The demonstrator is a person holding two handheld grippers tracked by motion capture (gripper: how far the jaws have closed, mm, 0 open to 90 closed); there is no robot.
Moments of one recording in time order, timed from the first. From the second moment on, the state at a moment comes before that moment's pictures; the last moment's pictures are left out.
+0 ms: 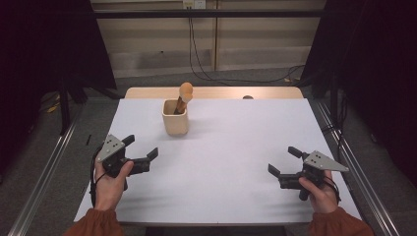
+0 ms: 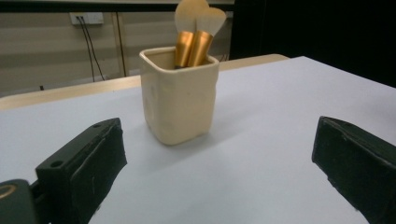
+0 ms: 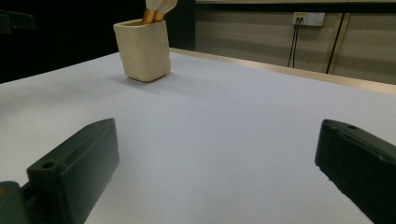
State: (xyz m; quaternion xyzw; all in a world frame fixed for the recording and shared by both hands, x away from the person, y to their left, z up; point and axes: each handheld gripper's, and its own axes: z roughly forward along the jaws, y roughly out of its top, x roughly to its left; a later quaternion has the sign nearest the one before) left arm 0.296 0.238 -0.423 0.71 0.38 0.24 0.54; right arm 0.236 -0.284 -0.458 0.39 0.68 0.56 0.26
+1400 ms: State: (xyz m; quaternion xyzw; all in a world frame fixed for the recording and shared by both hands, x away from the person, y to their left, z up) left arm 0.245 0.249 -0.442 0.71 0.38 0.23 0.54; right arm 0.234 -0.284 -0.458 0.39 0.69 0.56 0.26
